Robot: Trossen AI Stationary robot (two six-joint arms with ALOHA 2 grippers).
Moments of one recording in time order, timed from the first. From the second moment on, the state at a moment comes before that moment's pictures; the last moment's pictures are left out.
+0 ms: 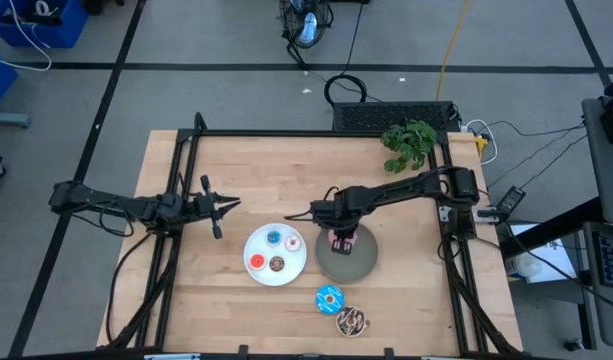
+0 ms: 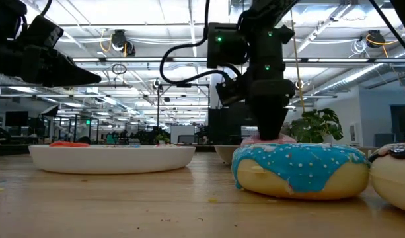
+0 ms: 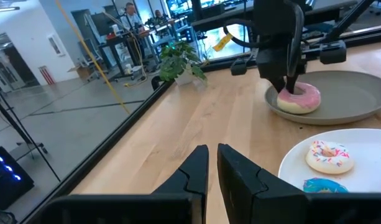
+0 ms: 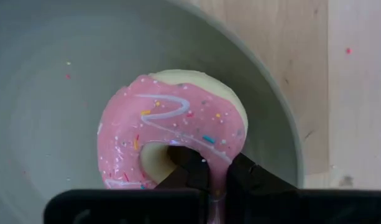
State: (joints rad) left arm -0.14 0.29 0.01 0.16 -0.45 0.20; right arm -0.01 1.95 1.32 -0.91 -0.06 0.21
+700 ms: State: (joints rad) left arm -0.14 0.29 0.01 0.18 -0.45 0.17; right arm -0.01 1.89 1.28 -0.93 -0.02 0.25
